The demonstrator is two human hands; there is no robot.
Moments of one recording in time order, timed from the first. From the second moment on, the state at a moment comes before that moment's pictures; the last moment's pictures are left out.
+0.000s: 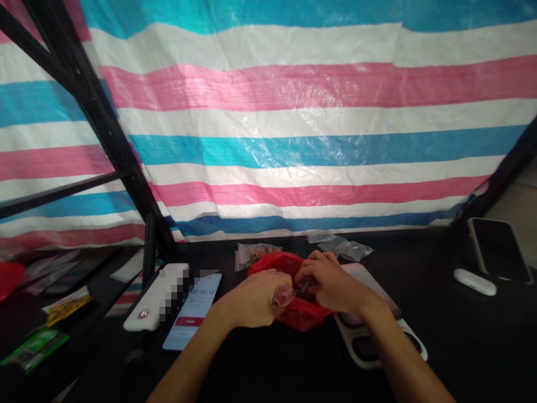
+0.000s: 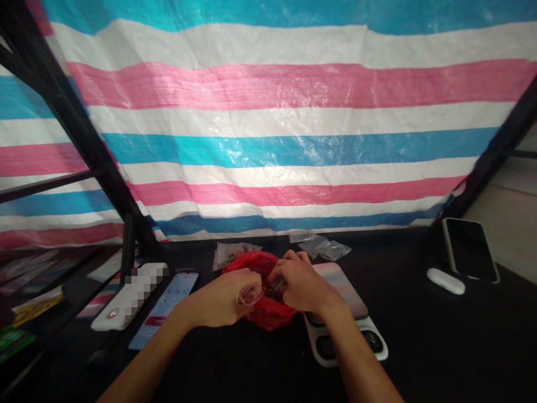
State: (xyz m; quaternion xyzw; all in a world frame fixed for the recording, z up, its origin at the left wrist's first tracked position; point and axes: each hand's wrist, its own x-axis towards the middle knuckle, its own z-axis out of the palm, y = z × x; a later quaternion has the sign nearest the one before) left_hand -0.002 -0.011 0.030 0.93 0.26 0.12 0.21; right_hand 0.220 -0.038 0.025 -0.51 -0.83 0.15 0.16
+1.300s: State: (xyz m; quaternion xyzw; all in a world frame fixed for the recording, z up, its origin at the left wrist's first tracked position) left_hand -0.005 0.002 0.026 0.84 0.25 0.18 0.46; right_hand 0.198 -0.035 0.012 -0.39 -0.73 0.49 0.27
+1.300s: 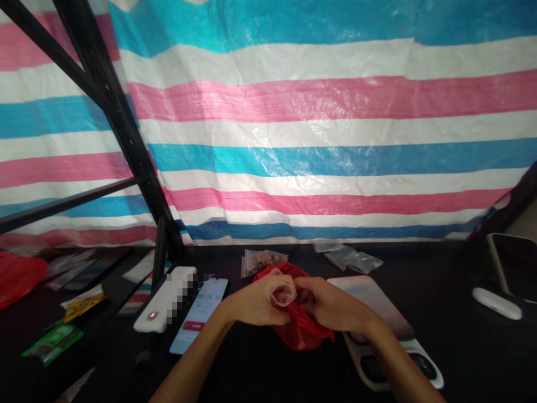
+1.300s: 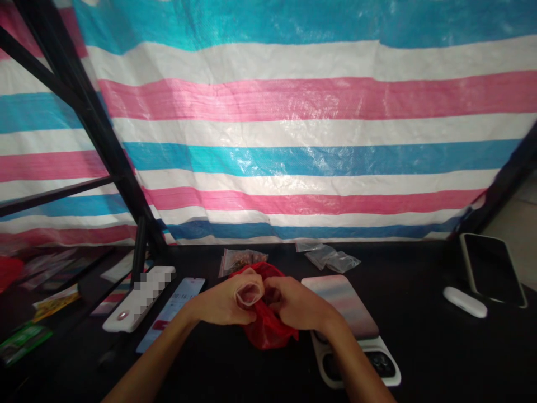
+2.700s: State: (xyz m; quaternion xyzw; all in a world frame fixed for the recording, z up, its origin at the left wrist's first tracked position) left_hand 0.017 -0.004 0.001 0.79 0.42 0.34 0.30; right_hand 0.188 -0.038 0.025 -0.42 -0.79 0.19 0.40
